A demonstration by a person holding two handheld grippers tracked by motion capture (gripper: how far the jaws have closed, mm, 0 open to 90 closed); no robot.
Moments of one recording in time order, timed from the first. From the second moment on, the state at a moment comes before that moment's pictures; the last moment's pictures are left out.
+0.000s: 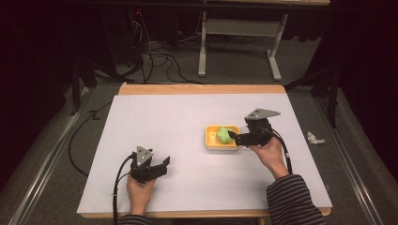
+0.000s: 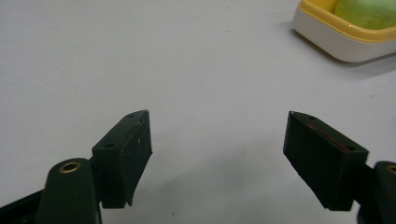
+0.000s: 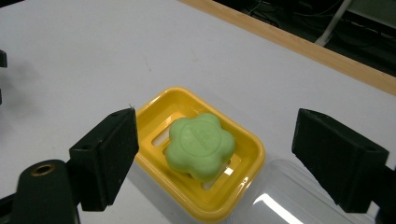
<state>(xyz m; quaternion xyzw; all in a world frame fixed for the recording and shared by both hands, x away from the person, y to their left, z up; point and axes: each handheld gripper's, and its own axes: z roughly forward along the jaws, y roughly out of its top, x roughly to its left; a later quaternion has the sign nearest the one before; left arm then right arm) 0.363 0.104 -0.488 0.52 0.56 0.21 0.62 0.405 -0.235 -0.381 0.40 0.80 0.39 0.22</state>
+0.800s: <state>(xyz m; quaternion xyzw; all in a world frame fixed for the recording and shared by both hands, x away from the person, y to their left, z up) 0.363 0.104 -0.488 0.51 0.56 0.21 0.62 0.384 -0.261 -0.375 0.41 0.77 0.41 0.25</state>
